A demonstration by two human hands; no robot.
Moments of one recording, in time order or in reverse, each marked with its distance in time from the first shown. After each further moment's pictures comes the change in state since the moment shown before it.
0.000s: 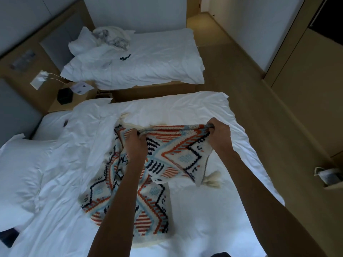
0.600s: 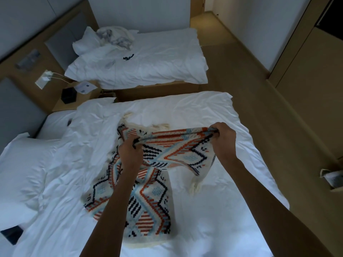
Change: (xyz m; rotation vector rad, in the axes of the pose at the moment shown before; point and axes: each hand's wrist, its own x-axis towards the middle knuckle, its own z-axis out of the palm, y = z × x) left_hand -0.016 -0.019 -0.027 -0.049 0.108 0.137; right_hand -0.014 0.005 0.009 0.061 0.141 -0.132
